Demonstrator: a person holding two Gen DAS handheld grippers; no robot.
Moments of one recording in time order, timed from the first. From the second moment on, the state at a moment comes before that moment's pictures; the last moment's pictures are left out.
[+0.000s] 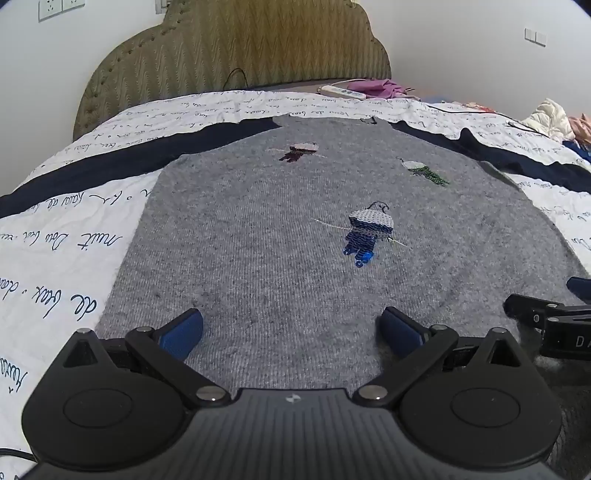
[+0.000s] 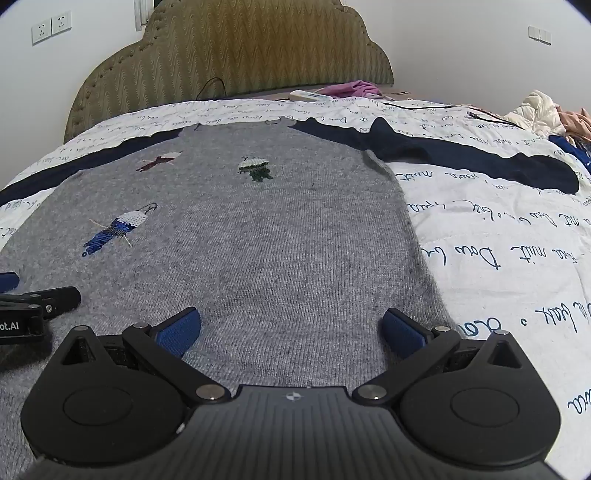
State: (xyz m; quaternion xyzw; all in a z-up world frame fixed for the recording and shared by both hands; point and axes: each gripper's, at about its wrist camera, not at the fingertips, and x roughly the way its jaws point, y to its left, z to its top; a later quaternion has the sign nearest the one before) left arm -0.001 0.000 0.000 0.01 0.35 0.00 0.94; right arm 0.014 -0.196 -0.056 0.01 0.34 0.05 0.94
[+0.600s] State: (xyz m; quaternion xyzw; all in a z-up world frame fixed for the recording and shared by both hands) left arm -0.001 0.000 0.000 0.01 0.35 -0.01 0.94; right arm 0.013 -0.196 -0.056 0.01 0.34 0.05 0.94
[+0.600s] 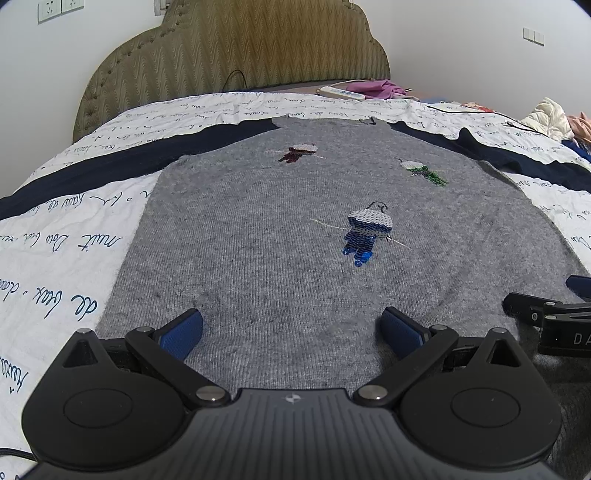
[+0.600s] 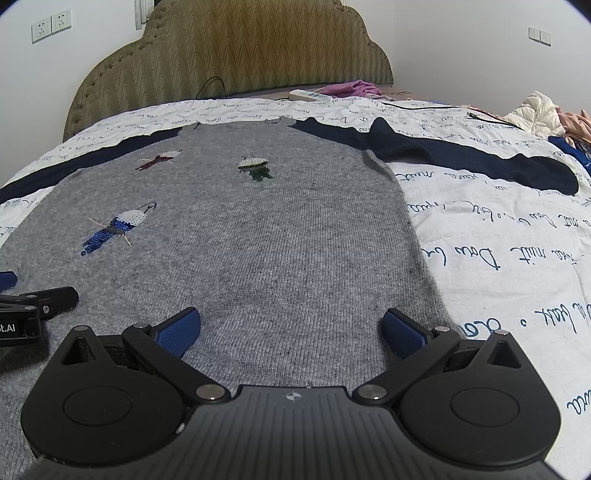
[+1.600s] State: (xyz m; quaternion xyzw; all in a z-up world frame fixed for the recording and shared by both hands) left arm 0.056 -0.024 0.023 -0.03 0.37 -0.01 0.93; right arm 0.073 -0.323 0.003 0.17 0.27 0.07 0.95
